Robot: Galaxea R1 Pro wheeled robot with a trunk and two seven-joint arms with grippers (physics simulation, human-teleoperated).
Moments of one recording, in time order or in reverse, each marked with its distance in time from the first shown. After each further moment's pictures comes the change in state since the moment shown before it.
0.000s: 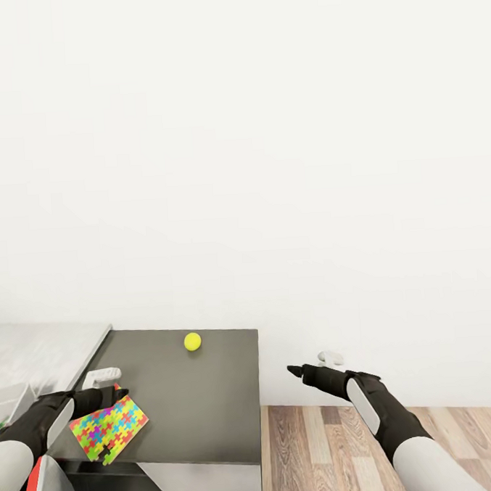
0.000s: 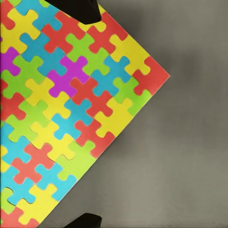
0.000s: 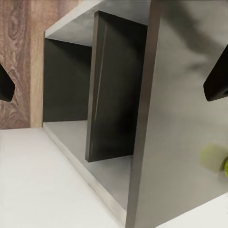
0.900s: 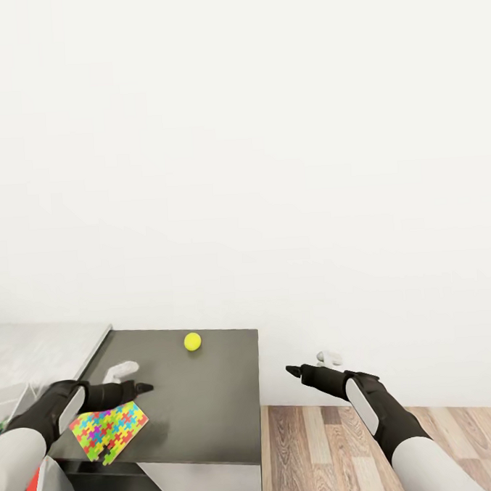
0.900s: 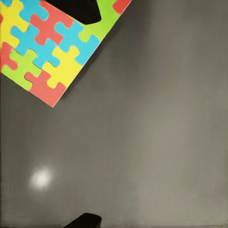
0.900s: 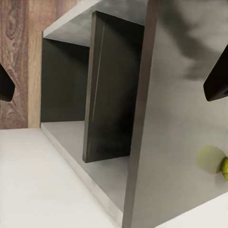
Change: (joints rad) left arm -0.040 -0.035 0.011 0.000 0.036 0.214 -0.250; right arm 0.000 0.005 0.000 0.000 0.004 0.000 0.005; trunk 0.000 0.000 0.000
